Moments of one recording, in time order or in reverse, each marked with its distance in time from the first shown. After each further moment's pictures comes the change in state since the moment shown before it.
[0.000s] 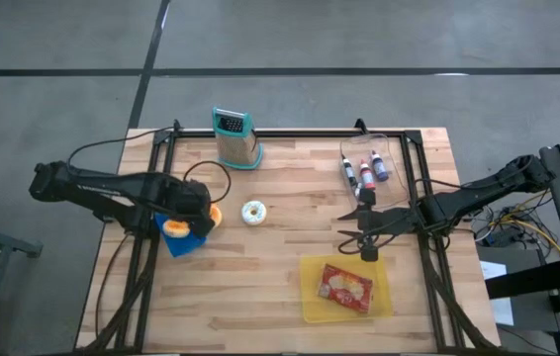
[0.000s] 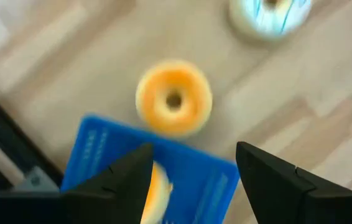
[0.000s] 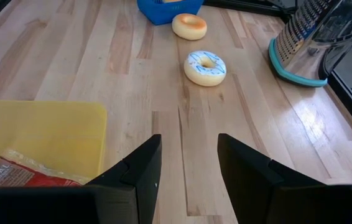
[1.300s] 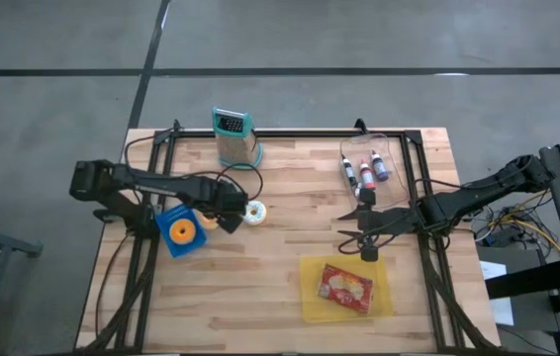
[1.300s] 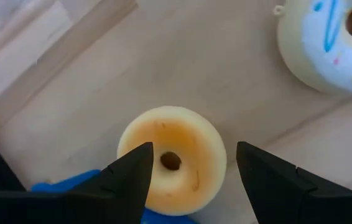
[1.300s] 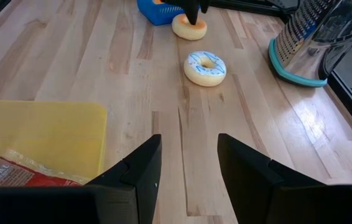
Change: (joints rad) left arm 0.142 0.428 0.022 0.207 -0.037 0.043; right arm -0.001 0.000 0.000 0.000 0.000 0.000
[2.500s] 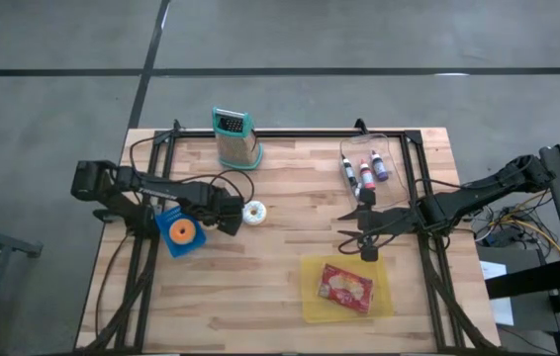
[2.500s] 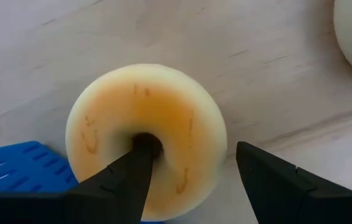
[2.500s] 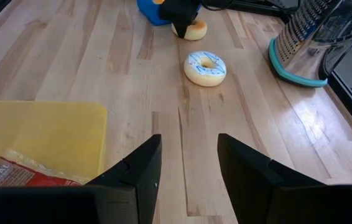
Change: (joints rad) left arm 0.012 0.009 -0.156 0.182 0.134 -0.196; right arm 0.001 0.000 0.000 0.000 0.000 0.000
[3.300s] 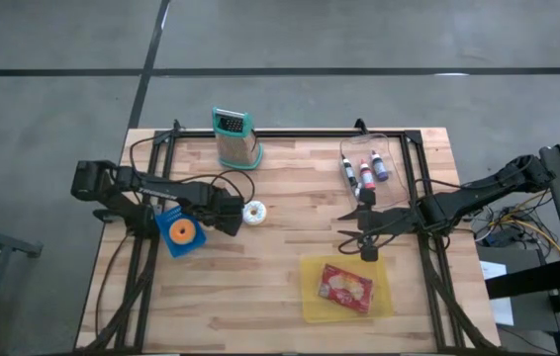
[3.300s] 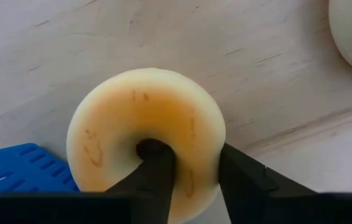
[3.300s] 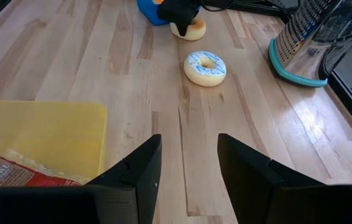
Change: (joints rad) left arm 0.000 0.000 -0.002 0.008 0.006 0.015; right arm 0.000 0.000 0.000 0.000 0.000 0.000
